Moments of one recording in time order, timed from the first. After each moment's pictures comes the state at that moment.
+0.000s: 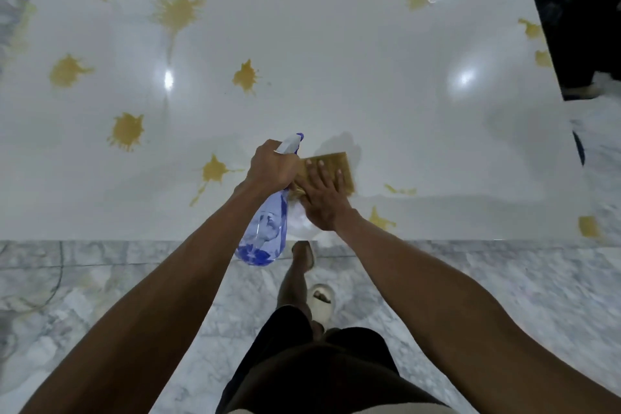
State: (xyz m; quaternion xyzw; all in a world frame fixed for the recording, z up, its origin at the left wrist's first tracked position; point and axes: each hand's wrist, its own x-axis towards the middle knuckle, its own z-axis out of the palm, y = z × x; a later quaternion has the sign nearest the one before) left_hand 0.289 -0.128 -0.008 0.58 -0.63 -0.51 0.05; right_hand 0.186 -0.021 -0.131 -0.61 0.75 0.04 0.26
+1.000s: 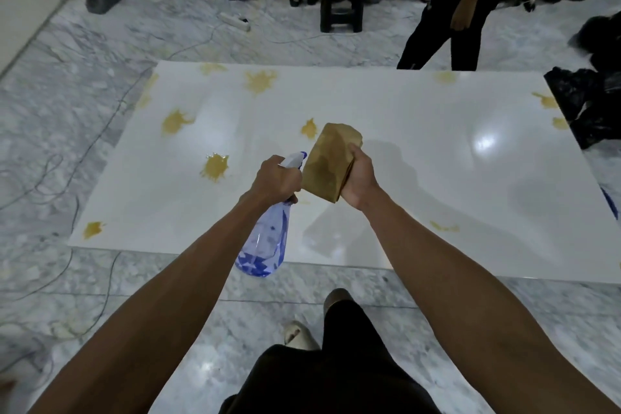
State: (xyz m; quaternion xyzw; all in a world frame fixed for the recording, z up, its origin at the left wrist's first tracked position) left_hand 0.405 -0.175 0.079 0.59 -0.61 -0.52 0.11; right_hand 0.236 -0.121 0.021 -0.03 0.48 -0.63 0.61
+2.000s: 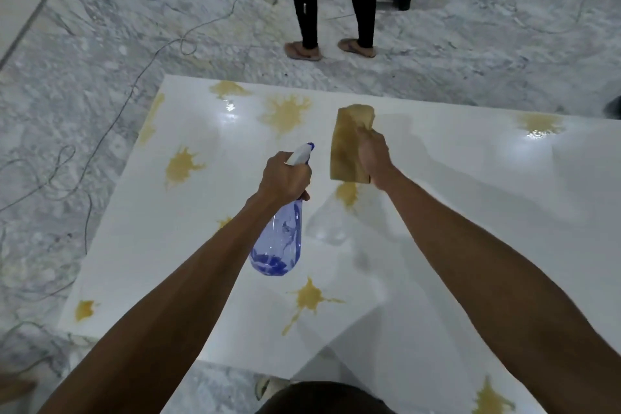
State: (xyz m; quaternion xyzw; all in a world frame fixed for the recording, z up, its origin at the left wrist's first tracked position) left_hand 0.348 -0.427 0.045 0.64 -0.55 -0.52 0.13; right_hand 0.162 -0.417 -0.010 -0.24 0.73 -0.43 0.47
